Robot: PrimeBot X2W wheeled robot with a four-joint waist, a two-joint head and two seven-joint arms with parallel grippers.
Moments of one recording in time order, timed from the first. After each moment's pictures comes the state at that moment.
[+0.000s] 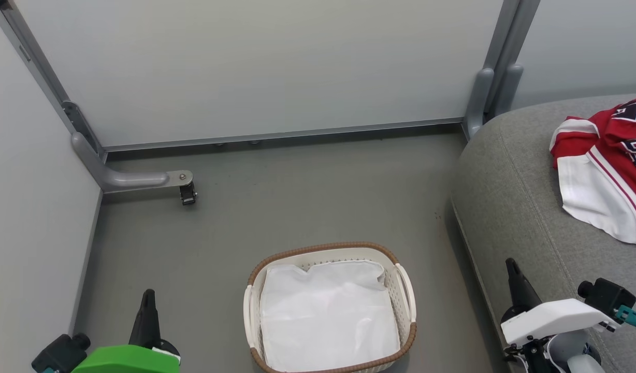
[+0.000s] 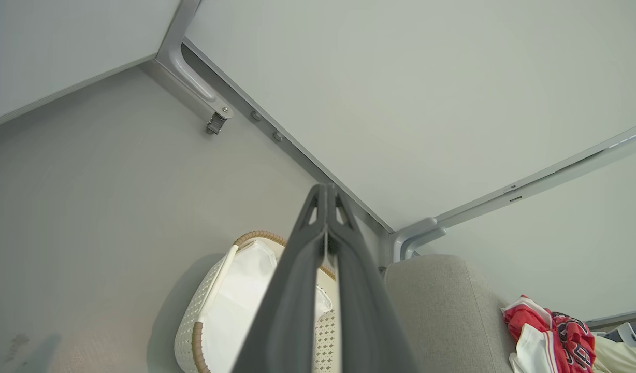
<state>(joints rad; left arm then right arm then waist) 0.03 0.05 -0.01 0.26 -0.92 -0.10 -0.10 -0.08 -0.04 -0.01 0.33 0.82 0.13 -0.09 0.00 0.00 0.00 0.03</state>
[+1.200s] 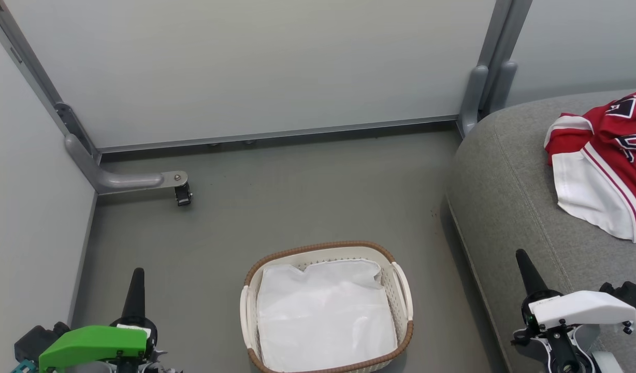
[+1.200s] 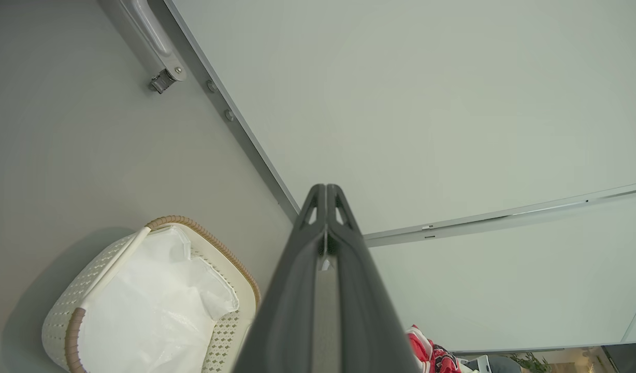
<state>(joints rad) -0.03 0.05 0.04 0.25 -1.28 -0.11 0.01 -0.09 -0.04 -0.06 0.29 1.22 0.13 0.01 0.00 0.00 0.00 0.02</state>
